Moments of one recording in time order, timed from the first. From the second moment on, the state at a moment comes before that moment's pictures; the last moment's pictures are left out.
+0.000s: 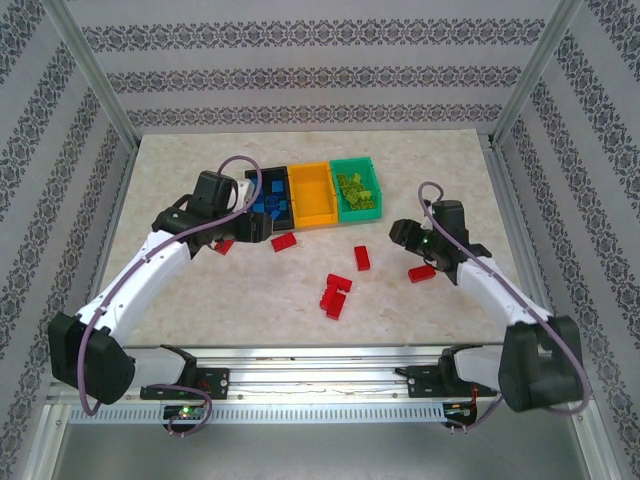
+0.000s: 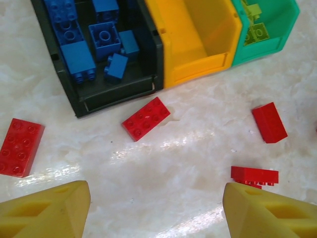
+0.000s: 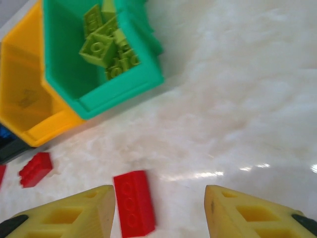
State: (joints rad) left arm -0.32 1.29 1.13 -0.73 0.17 -0.26; right arm 0.13 1.18 0.67 -0.26 -0.23 0.57
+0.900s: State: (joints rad) left arm -0.24 1.29 1.11 -0.75 0.34 -0.25; right arm 0.12 1.37 0.74 -0.70 0.06 0.91
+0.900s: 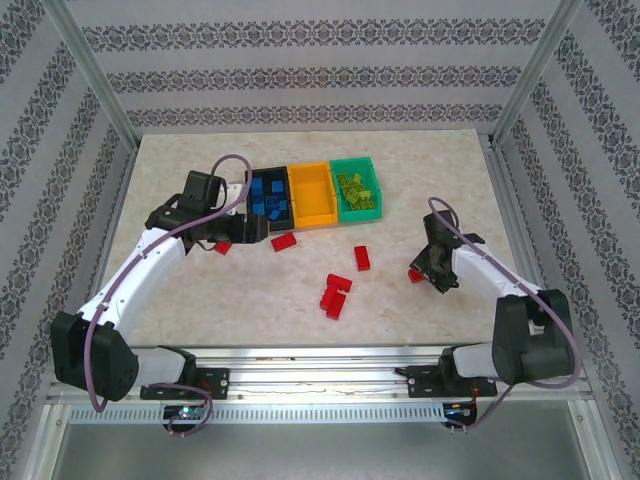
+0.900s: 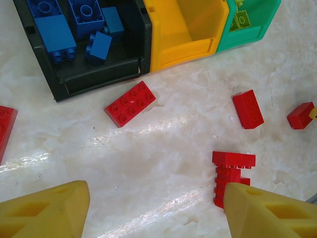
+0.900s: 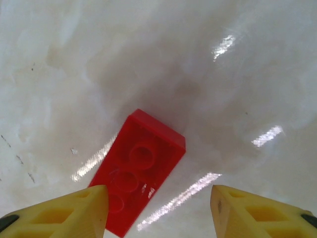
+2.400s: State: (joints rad) left arm -0.24 1.30 1.11 -0.75 0.29 -0.23; right arm 0.42 1.98 1.61 -0.50 -0.19 0.54
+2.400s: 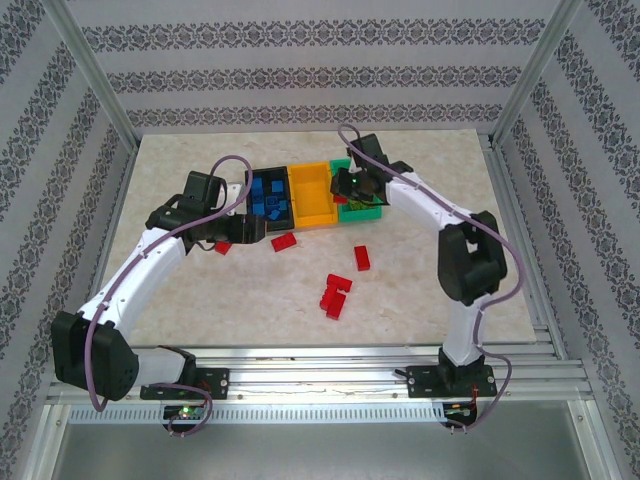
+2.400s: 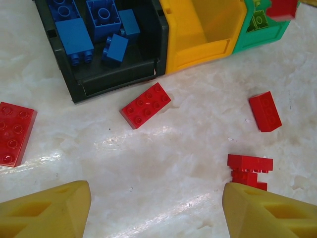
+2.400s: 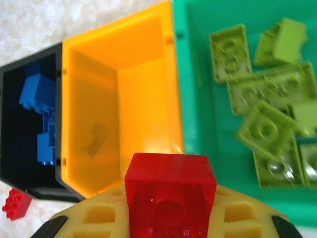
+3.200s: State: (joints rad) left arm -0.24 1.31 1.11 -0.77 0.26 -0.21; right arm 0.48 2.32 2.12 -0.68 -0.17 0.34
